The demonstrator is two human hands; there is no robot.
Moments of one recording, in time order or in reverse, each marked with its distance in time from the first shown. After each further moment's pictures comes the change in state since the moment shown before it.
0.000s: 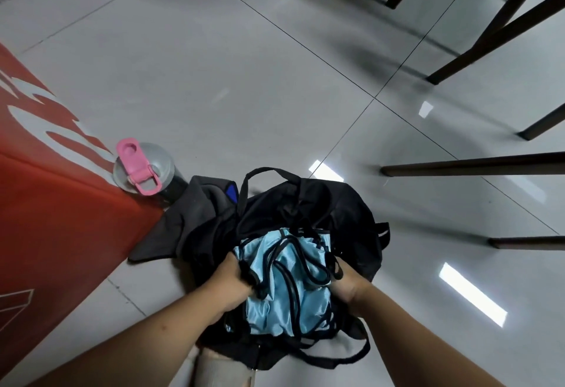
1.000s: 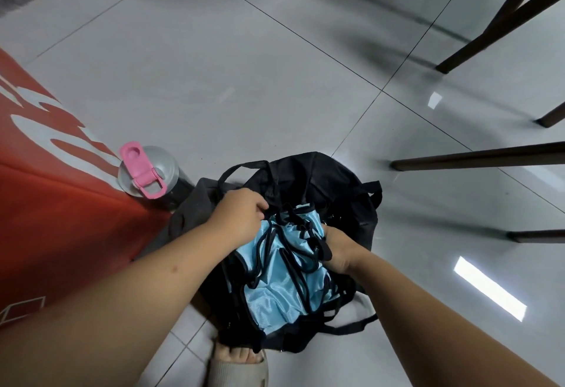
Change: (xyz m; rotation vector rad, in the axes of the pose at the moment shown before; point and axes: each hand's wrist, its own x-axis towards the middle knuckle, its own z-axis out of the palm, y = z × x) left_hand 0.037 0.097 -0.053 0.588 0.218 0.356; right_hand 0.051 -0.031 -0.005 -0.419 -0.006 -0.249
